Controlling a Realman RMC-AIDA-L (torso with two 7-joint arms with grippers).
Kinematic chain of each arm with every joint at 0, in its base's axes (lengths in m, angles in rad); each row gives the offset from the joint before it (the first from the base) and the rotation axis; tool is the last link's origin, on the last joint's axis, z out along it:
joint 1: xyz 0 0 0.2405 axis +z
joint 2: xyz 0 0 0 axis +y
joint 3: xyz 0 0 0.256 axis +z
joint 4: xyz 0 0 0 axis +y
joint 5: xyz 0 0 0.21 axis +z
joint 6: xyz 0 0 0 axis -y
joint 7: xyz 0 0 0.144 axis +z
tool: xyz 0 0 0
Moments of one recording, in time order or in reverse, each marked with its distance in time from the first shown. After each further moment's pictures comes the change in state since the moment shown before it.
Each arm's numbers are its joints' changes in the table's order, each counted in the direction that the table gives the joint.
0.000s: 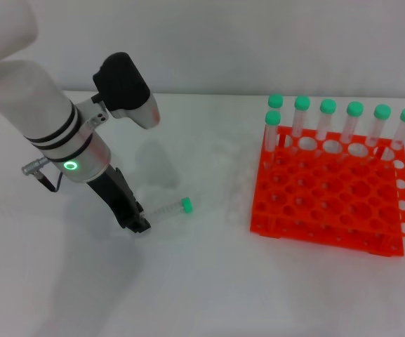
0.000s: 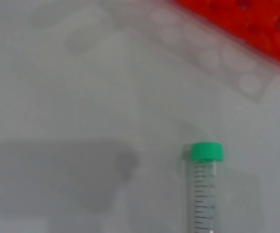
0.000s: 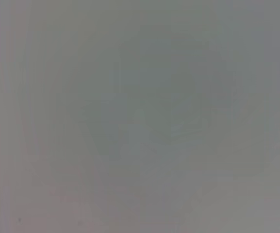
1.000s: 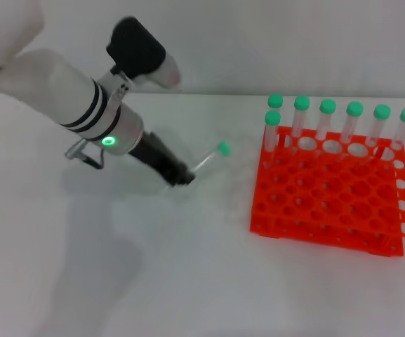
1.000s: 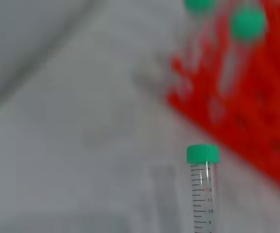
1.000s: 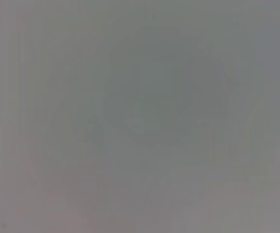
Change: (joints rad) left arm -0.004 0.001 -0.002 0.039 -0.240 0.118 -0.020; right arm -0.003 -0.001 0.037 -0.011 0.000 0.020 0.006
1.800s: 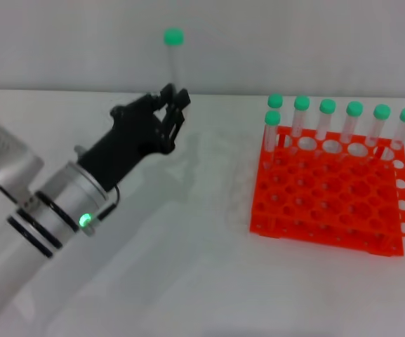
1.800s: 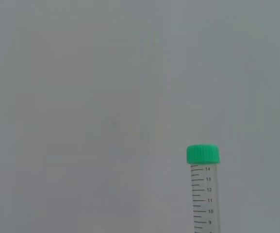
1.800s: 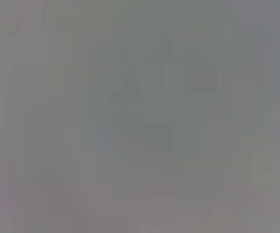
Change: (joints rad) left arm 0.643 -0.006 -0.003 0.440 -1.458 -0.275 1.133; right arm -0.109 -0.086 -0.296 -0.280 -0.091 -0.004 0.508
